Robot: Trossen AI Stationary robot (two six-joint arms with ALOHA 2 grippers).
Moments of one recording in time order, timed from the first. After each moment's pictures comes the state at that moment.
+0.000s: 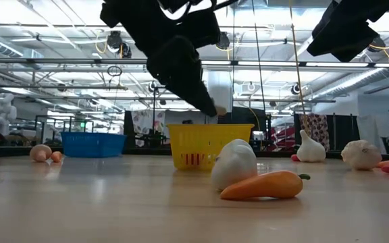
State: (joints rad) left arm -0.15 1.83 1.20 -0.24 -0.19 0.06; right arm 0.65 1.45 0.86 -0.15 0.42 0.64
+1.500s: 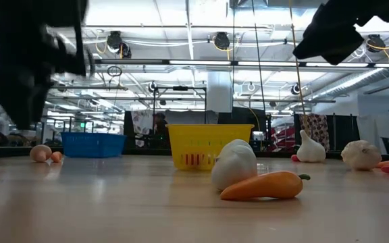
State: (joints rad) left arm -0.37 1.49 0.87 -1.17 -0.26 -0.69; right arm 0.64 1.48 0.86 -0.09 0.42 0.60
